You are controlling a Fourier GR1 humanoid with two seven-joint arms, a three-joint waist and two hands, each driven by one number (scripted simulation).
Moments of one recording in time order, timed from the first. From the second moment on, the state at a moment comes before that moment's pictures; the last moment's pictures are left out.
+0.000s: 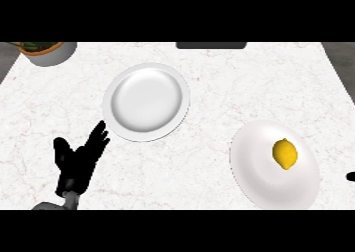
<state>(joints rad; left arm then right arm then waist) -0.02 0.31 -0.30 -1.41 0.36 0.24 0.15 0.05 -0.84 -0.05 -1.69 0.12 0.04 0.26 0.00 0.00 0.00</state>
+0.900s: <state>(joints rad) 0.00 0.26 -0.23 -1.42 0.29 0.17 0.19 -0.06 -0.55 0.14 -1.65 0.43 0.12 0.51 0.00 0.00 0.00</state>
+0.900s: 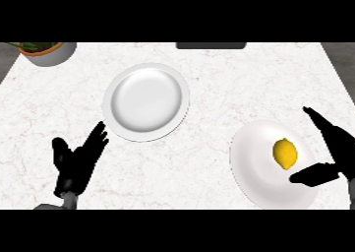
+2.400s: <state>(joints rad) 0.01 0.15 -0.12 -1.43 0.16 0.09 0.21 -0.15 -0.35 0.14 -1.31 0.82 0.15 0.36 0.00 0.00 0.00</state>
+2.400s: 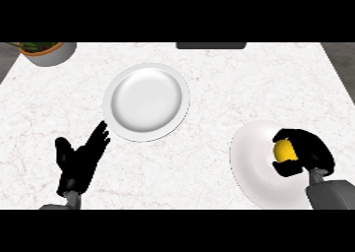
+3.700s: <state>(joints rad) -0.04 0.11 -0.17 -1.42 0.12 0.03 0.25 -0.43 -0.01 0.65 -1.50 1.11 -0.34 0.77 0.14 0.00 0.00</state>
